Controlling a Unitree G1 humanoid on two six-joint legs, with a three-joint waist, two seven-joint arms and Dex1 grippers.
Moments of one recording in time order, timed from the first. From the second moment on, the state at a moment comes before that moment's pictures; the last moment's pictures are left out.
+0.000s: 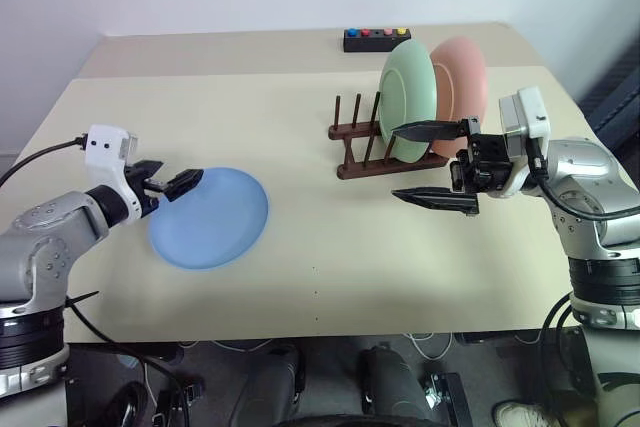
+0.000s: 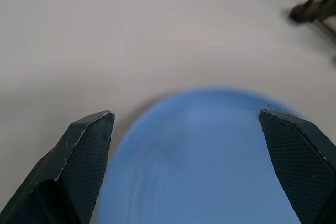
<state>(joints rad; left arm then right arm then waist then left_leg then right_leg) -0.29 0.77 0.39 -0.20 -0.64 1.05 -0.43 -0.57 -0.71 -0.08 -0.08 0.63 0.36 1.35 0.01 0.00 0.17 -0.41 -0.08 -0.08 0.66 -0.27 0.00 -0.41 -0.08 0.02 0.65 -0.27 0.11</state>
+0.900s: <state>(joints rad) -0.51 0.82 0.44 0.08 -0.61 1.56 -0.35 -0.57 -0.68 -0.08 -0.05 0.60 0.35 1.31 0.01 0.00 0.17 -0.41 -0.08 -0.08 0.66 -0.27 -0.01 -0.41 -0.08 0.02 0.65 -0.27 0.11</state>
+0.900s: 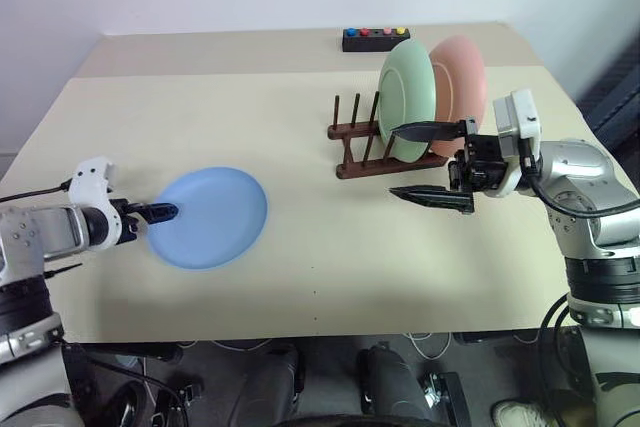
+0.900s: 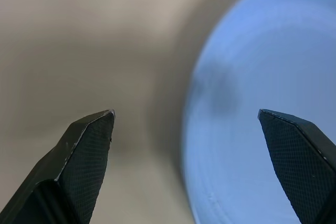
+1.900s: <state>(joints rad) -0.96 0.93 -0.10 0.76 -0.35 1.28 -0.97 -0.54 -0.68 -0.08 -0.11 0.57 0.34 1.22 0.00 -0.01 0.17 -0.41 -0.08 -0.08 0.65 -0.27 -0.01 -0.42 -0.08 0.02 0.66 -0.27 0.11</state>
